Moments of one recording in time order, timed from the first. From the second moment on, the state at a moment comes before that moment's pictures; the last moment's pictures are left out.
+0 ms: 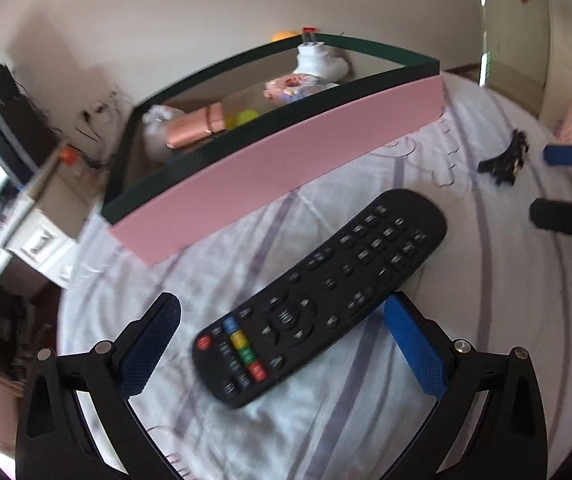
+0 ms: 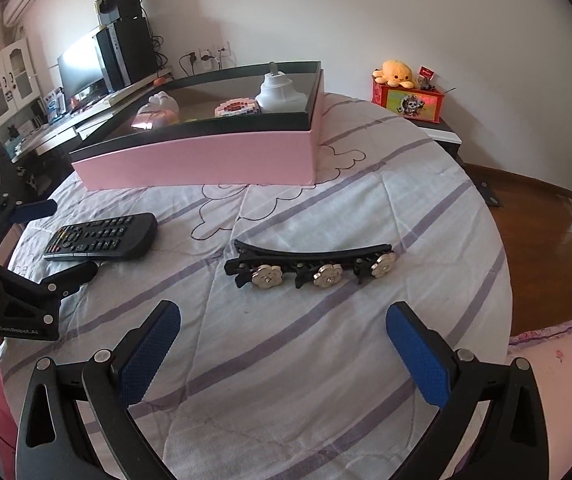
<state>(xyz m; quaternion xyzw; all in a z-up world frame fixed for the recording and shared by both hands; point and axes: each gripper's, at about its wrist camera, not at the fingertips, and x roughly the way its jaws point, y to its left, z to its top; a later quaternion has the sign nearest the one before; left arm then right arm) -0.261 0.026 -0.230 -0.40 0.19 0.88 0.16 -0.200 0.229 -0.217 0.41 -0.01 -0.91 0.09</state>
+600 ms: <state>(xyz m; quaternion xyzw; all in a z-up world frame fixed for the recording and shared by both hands) -0.221 0.047 -0.225 -0.46 0.02 0.87 0.18 -0.195 0.234 -0.215 0.41 -0.02 -0.91 0.09</state>
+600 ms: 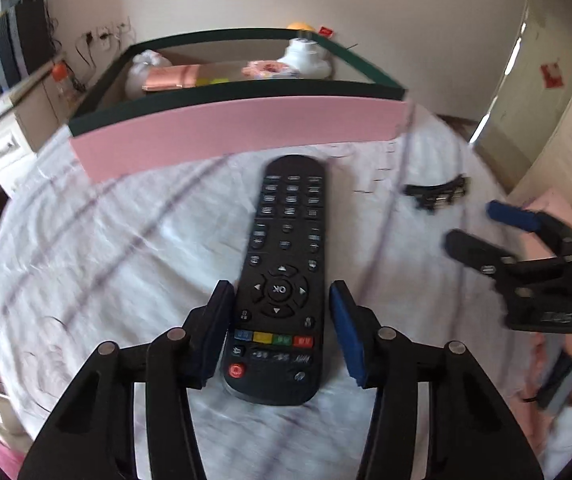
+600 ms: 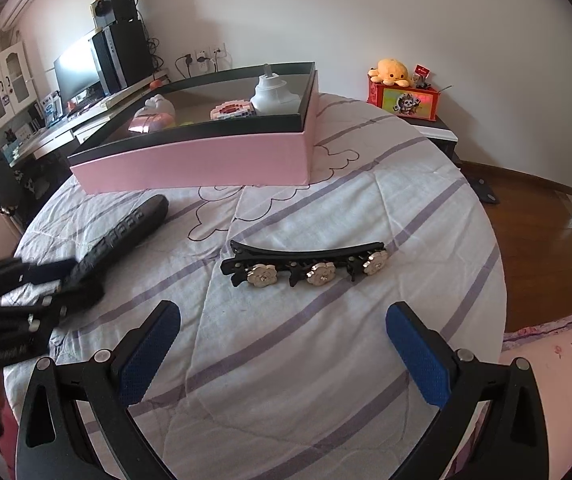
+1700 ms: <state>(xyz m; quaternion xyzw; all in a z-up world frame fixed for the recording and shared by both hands) -0.221 0.026 -0.235 -0.41 0.01 0.91 0.08 -0.258 0.198 -0.221 0.43 0.01 -0.89 0.12</state>
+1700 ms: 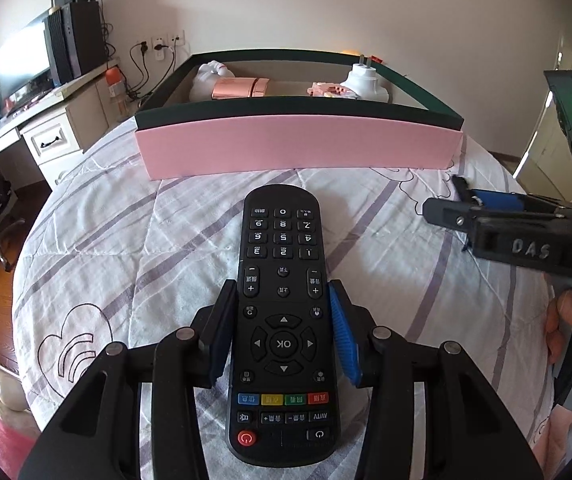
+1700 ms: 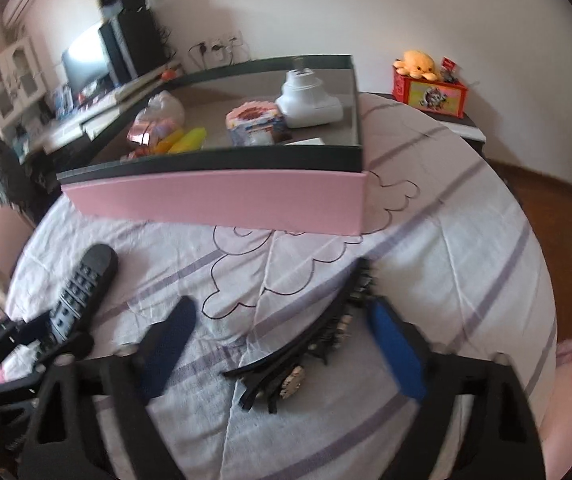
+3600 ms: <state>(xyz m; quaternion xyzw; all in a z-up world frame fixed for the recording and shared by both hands) -0.175 0.027 -0.159 -0.30 0.05 0.95 0.07 -0.176 0.175 -0.160 0.32 0.02 -0.93 0.19</state>
